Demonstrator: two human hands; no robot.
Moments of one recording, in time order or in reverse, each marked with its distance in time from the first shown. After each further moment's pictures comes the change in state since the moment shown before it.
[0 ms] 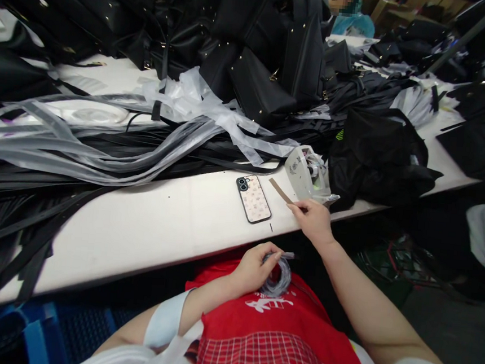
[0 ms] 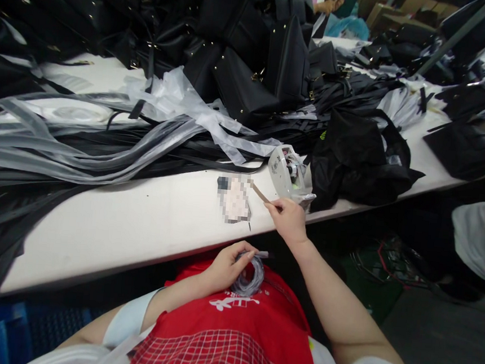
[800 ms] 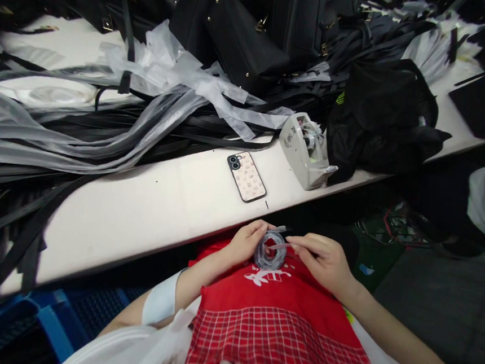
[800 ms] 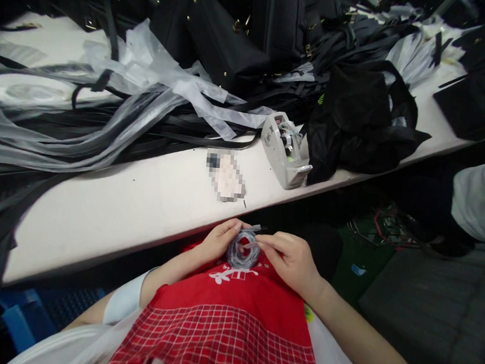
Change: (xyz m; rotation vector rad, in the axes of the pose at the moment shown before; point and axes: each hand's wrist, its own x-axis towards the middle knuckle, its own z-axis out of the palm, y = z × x) left_hand 0.000 -0.011 -0.006 -0.457 -0.140 -0.267; right_hand -0.121 -0.031 -0.054 0.439 -0.272 -0.063
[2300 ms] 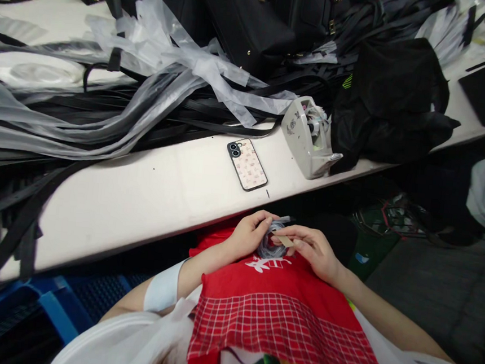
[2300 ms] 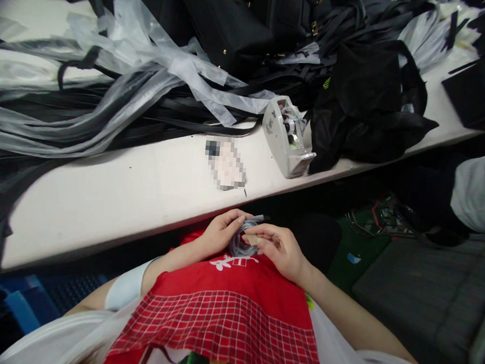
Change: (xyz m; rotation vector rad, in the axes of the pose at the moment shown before) left_hand -0.006 0.009 0.006 0.358 0.078 0.231; right_hand -0.001 -0.007 0.016 0.609 -0.203 0.351
